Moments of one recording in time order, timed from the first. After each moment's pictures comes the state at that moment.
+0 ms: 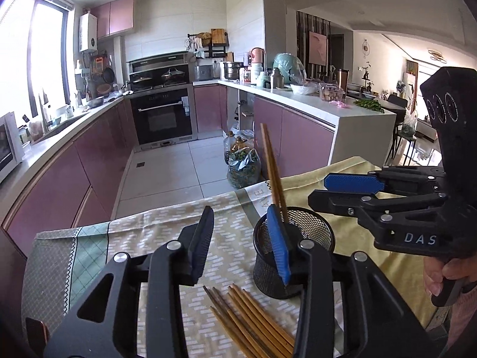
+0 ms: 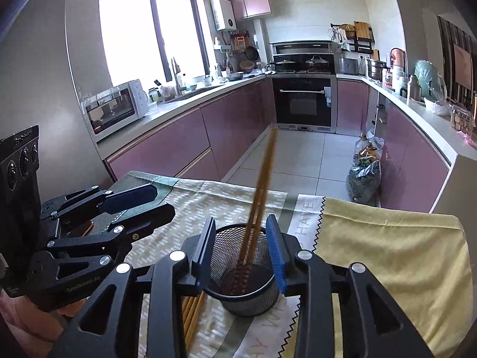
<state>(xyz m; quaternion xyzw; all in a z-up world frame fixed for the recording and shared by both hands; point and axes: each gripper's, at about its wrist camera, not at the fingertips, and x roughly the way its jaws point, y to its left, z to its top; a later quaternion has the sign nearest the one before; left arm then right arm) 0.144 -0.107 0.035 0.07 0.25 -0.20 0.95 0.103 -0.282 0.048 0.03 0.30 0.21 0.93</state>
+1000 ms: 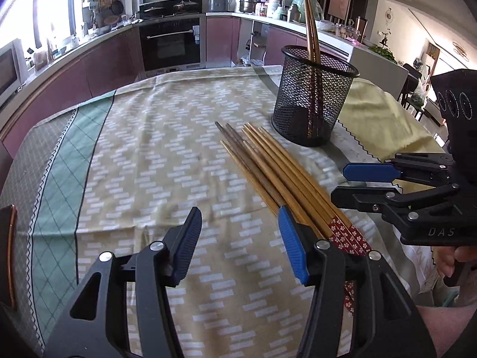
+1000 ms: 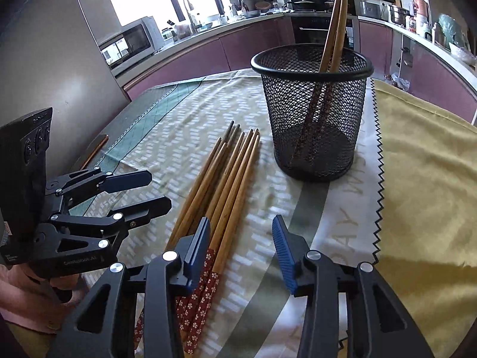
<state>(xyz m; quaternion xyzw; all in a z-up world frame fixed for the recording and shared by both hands) 0.074 -0.041 -0.092 0.04 0.41 -0.18 0.89 0.042 -0.239 -0.061 0.02 0.44 0.25 0.86</state>
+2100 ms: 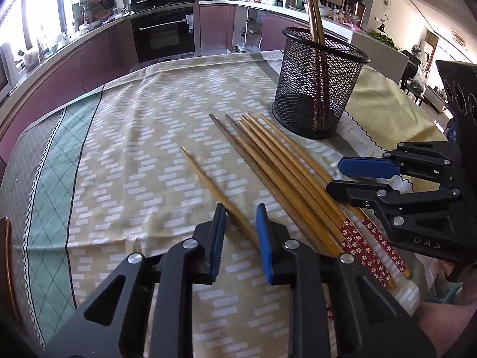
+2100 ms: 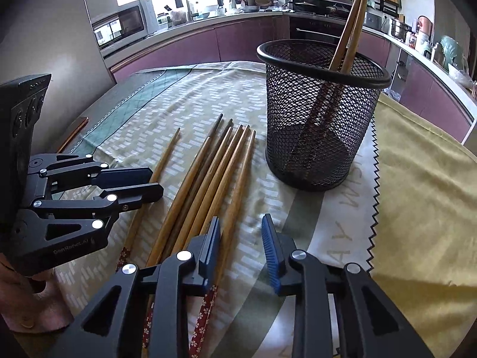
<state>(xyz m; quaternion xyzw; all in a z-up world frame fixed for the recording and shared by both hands) 0.099 -0.054 -0.105 0.06 0.44 -0.18 0.88 0.052 -0.222 -0.068 -0.04 0.44 0.21 0.87</state>
